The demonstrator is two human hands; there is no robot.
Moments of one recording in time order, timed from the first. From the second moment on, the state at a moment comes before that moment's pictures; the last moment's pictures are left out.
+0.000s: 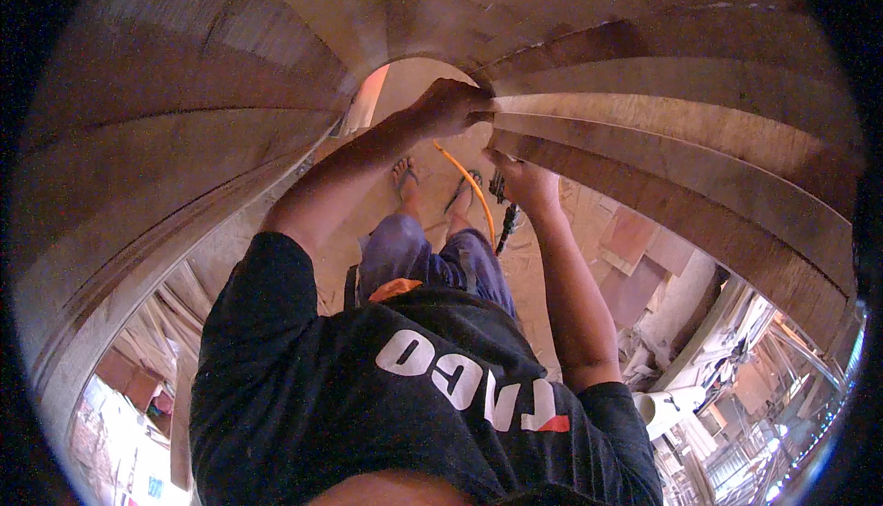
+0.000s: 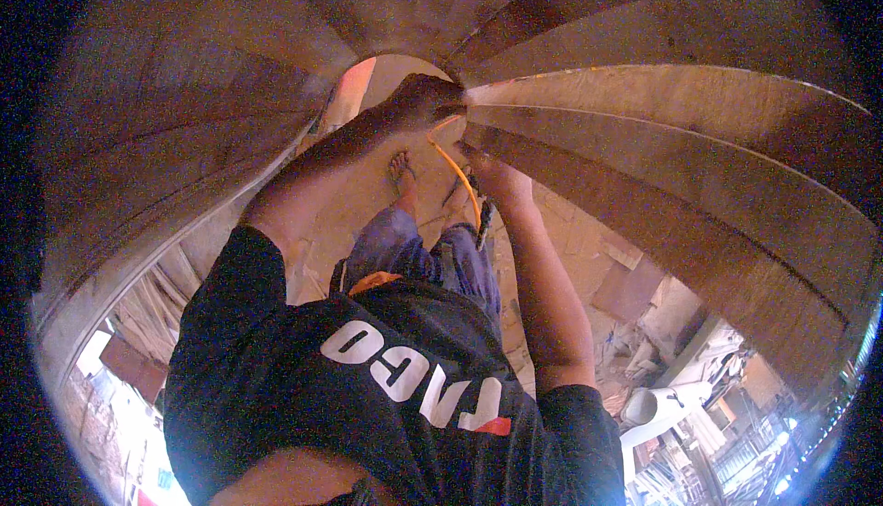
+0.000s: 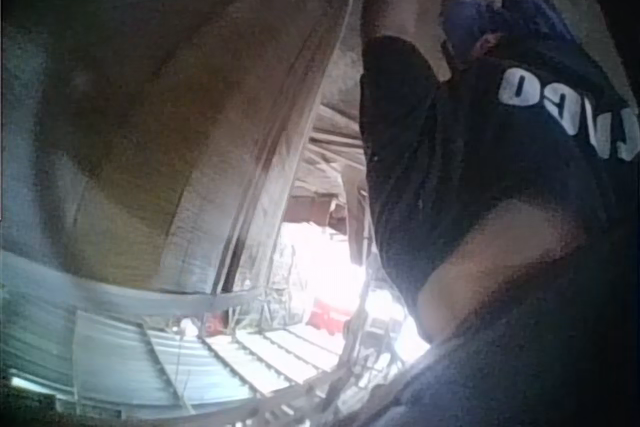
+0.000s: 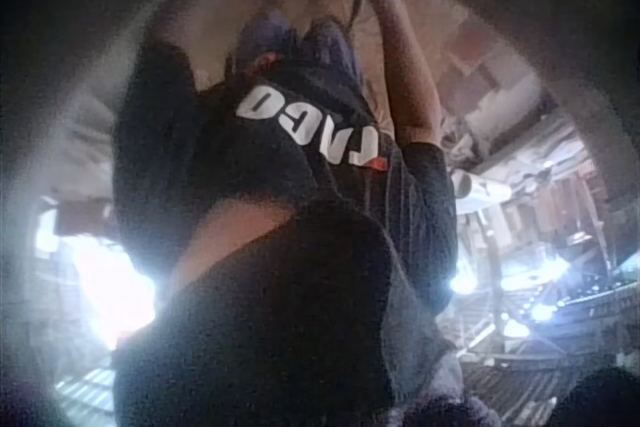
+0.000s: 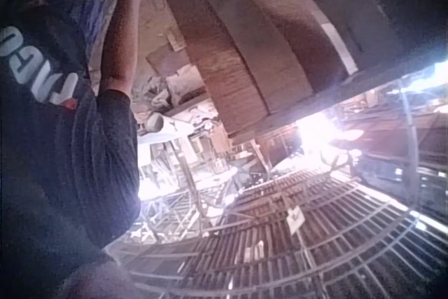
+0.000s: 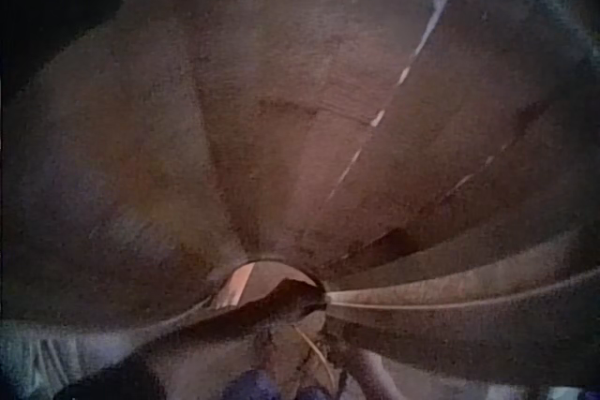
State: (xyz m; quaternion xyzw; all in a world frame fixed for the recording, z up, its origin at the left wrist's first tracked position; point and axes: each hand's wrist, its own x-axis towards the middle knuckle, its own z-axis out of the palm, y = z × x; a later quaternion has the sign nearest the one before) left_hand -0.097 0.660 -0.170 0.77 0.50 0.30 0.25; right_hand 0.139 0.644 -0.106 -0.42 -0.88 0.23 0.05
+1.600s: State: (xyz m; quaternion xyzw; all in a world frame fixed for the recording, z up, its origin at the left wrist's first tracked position) left_hand -0.098 0.679 -0.163 0.82 0.46 0.27 0.21; right_hand 0.141 0.649 -0.107 -0.41 -0.89 0.19 0.12
